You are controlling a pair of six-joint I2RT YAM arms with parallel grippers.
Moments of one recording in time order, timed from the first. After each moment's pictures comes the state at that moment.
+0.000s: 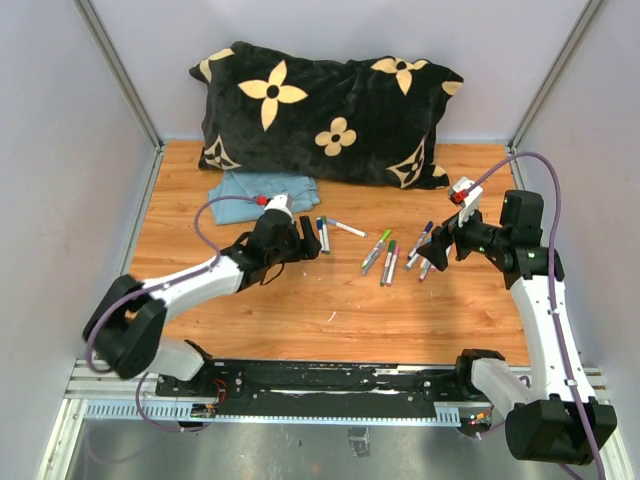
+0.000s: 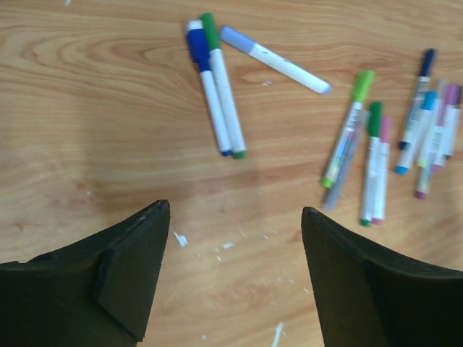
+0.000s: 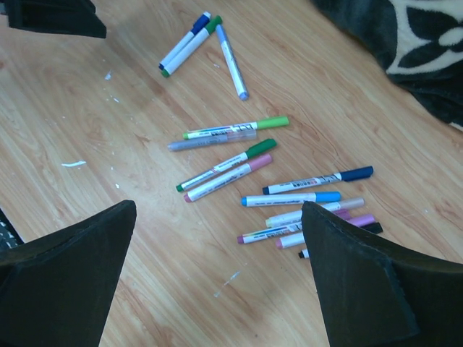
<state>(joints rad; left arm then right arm) -0.65 1.32 0.70 0.09 -0.14 -0.64 -0.06 0.95 0.95 -0.66 -0.79 -0.47</state>
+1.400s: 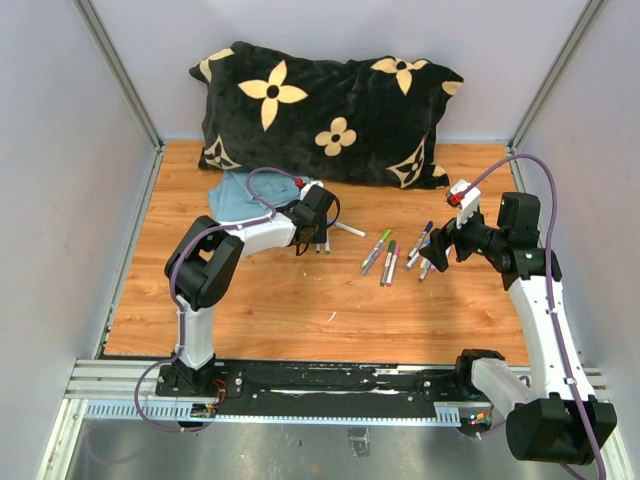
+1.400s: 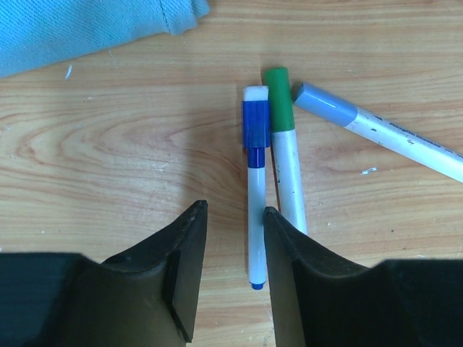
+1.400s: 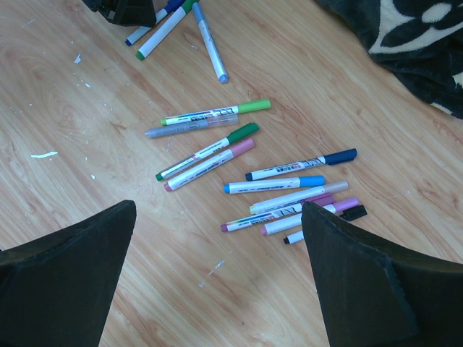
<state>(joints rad) -0.65 1.96 1.28 -0.23 -0.34 -0.53 -0.04 0.95 0.92 -0.65 -0.70 -0.51</state>
